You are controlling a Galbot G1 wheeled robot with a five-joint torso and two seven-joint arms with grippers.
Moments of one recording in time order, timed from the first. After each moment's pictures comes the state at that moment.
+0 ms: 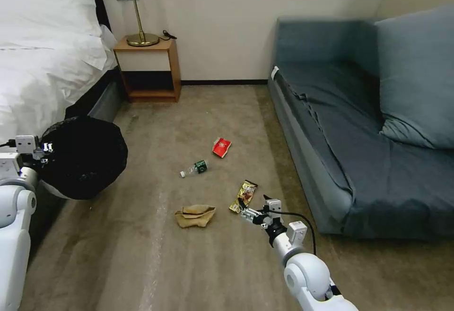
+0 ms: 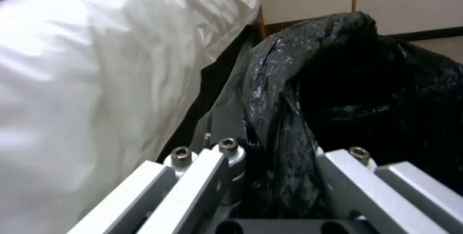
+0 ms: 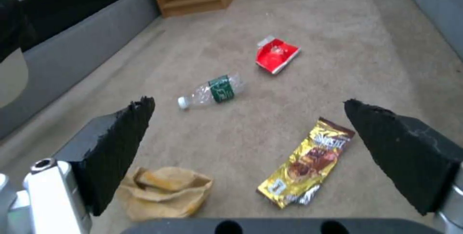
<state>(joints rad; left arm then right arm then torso) 0.98 -0.96 -0.85 -1.52 -0.32 0.29 0.08 -1.33 1.34 0.23 1.83 0.37 -0.18 0.01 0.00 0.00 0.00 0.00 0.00</state>
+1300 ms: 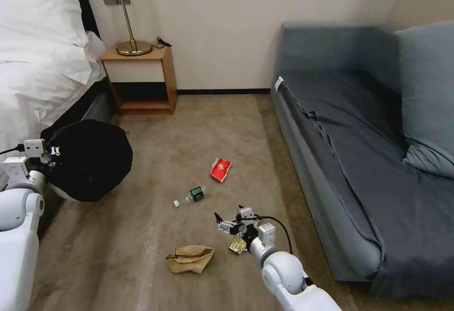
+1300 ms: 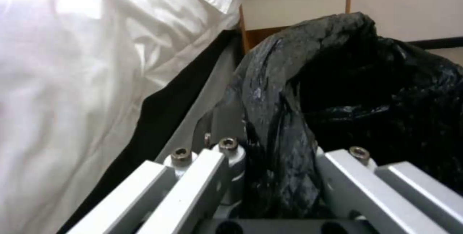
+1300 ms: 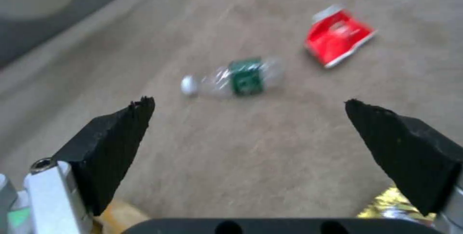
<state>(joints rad) 1.03 -0.99 -0.86 -1.54 -0.34 0.27 0.08 -1.14 1.30 -0.05 1.63 0.34 -0.27 0.01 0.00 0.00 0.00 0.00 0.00</state>
